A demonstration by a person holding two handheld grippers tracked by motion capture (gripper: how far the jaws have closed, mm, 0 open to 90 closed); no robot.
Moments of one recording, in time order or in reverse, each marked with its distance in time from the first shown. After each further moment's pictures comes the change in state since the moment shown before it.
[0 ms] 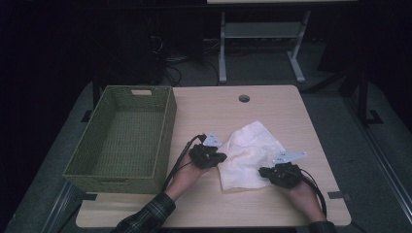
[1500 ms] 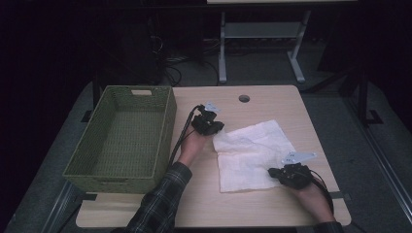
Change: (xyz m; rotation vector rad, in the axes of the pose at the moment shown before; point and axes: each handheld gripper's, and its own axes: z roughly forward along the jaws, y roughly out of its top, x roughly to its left) left arm 0.085 0.045 0.031 -0.039 0.160 -0.141; right arm -0.013 -0.011 -0.017 0.022 -0.047 -0.002
